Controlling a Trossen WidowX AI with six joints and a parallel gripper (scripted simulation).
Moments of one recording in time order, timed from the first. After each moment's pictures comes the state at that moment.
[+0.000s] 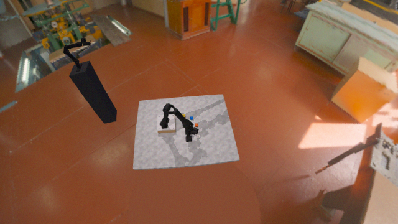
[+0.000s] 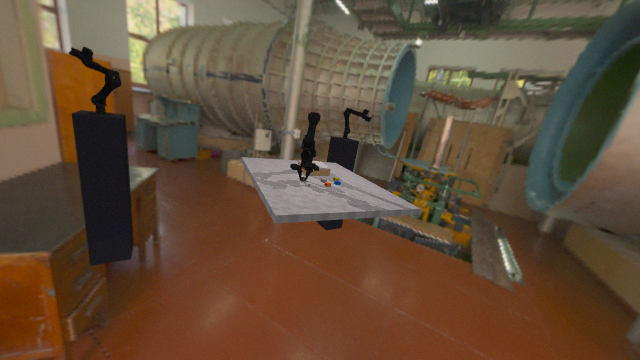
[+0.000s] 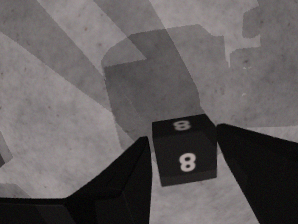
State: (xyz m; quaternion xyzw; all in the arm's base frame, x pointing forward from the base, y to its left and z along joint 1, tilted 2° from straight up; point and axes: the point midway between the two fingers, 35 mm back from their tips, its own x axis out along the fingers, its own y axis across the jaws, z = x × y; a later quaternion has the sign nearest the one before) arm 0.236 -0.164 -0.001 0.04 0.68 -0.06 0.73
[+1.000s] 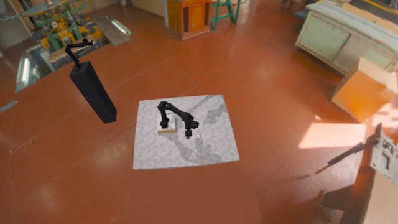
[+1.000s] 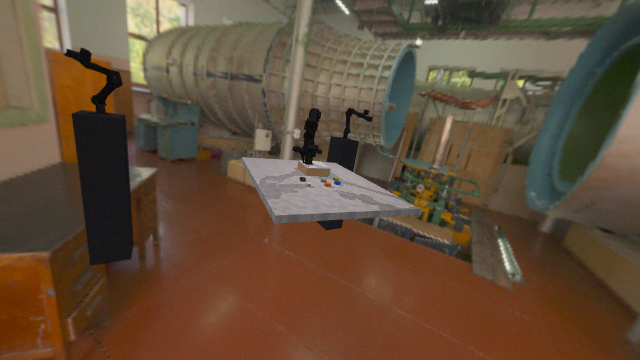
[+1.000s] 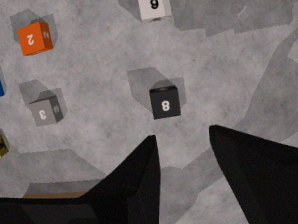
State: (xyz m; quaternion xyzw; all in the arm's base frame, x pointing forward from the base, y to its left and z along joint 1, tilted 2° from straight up) arm 0.232 -0.162 0.115 0.03 0.68 -0.06 0.73
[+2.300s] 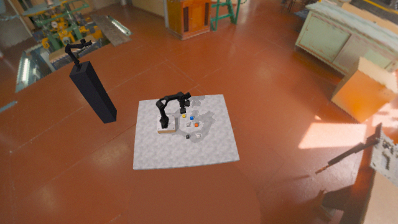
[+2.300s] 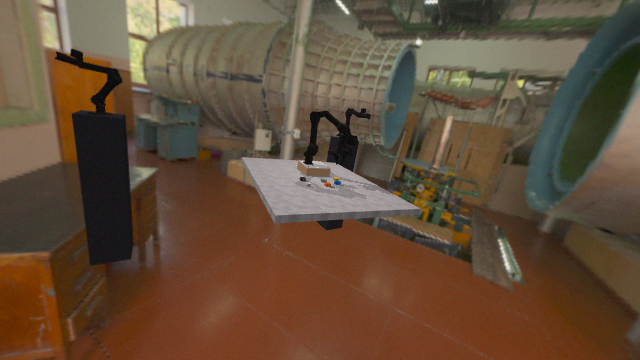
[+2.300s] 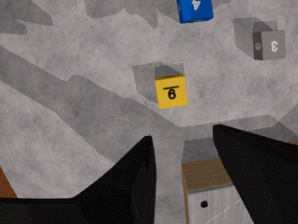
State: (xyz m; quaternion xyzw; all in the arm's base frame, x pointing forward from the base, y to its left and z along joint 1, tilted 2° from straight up) arm 0.232 0.121 0.100 0.05 0.68 -0.04 0.73
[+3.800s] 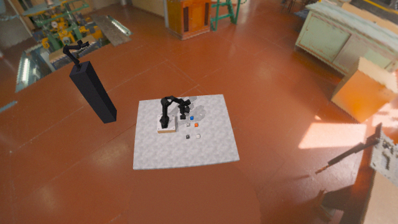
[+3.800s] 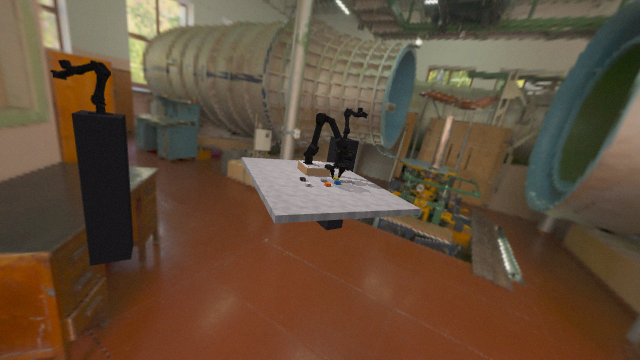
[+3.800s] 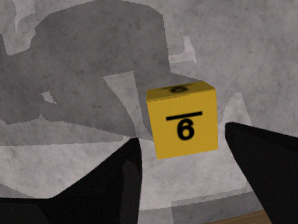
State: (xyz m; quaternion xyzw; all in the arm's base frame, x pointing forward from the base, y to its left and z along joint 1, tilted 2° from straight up) arm 0.231 0.119 -0.008 0.05 0.69 -0.05 0.73
